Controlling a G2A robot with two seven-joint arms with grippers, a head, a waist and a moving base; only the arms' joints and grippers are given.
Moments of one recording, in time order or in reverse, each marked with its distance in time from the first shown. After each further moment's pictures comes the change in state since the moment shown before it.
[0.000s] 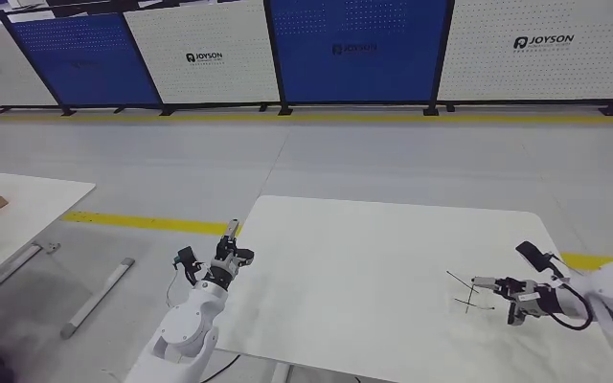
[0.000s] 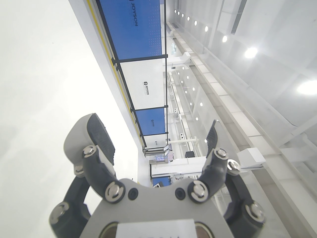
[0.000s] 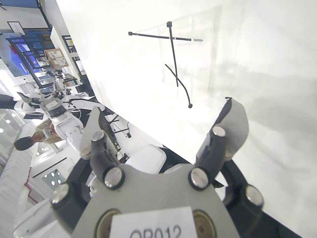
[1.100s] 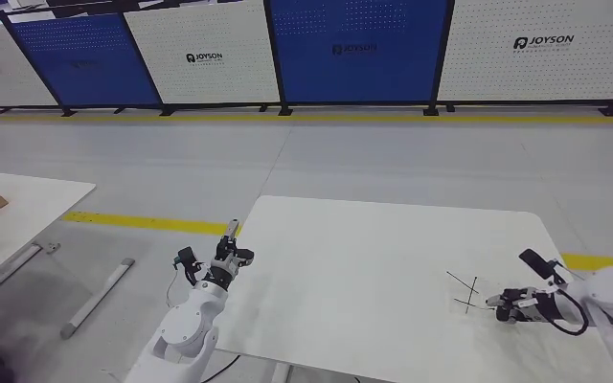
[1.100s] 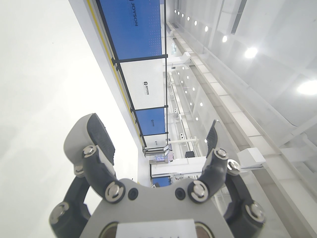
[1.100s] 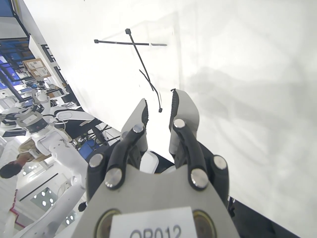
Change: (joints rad) left arm 0.000 0.000 0.000 0.000 0.000 0.000 0.000; right arm -0.014 -0.006 -0.003 0.009 -0.109 0.029 -0.006
